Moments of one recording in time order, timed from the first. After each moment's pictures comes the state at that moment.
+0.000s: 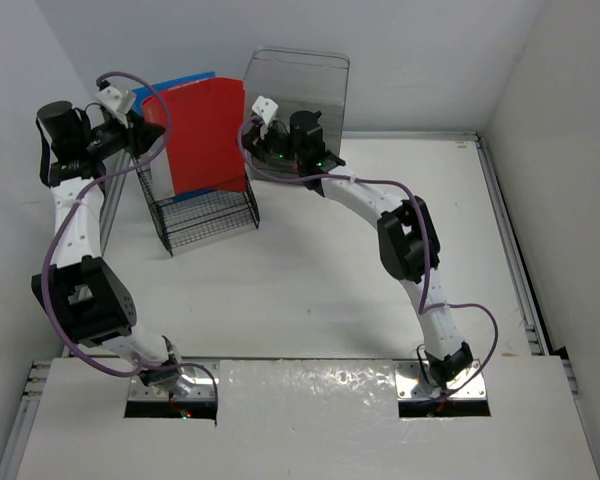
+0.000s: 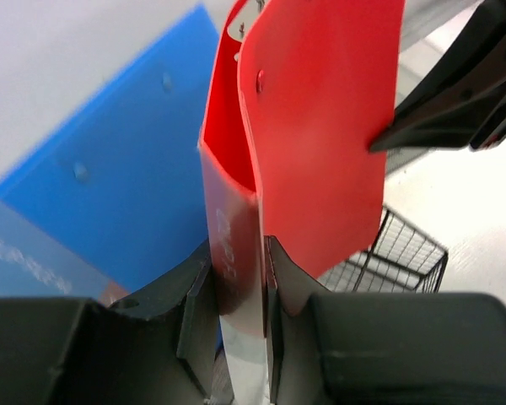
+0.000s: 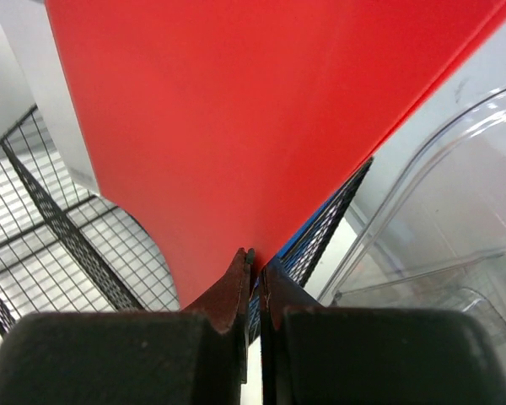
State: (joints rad) left arm 0.35 1.55 1.46 -0.13 1.00 0.32; right arm 0.61 2.33 1.98 0.34 -0.49 -0.18
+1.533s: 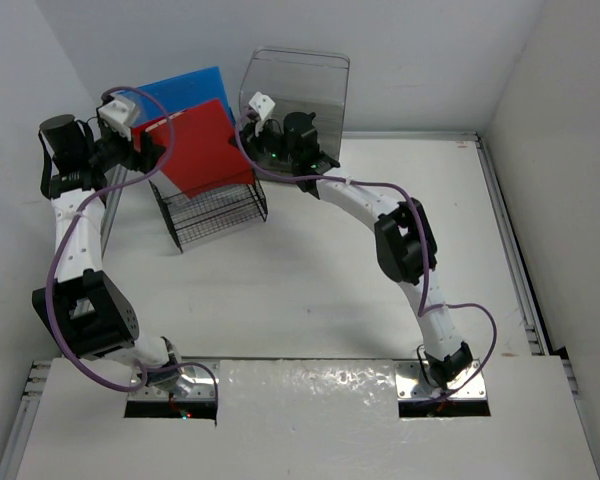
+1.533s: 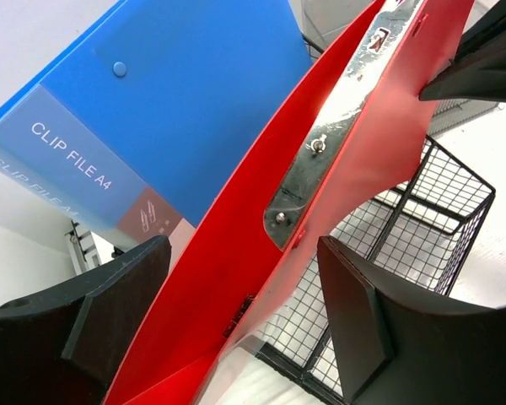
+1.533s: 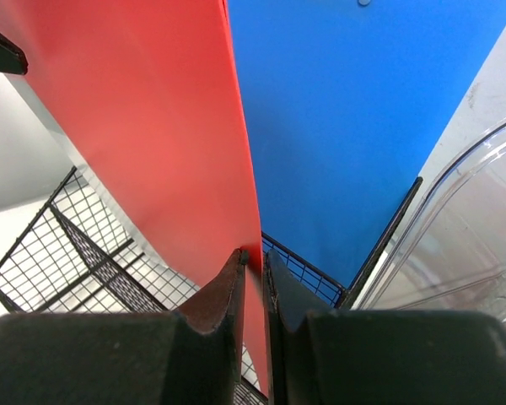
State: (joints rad) left arm 0.37 1.46 1.35 -0.22 0.82 0.45; right arm 0.63 2.33 2.00 0.36 -0.43 -0.07
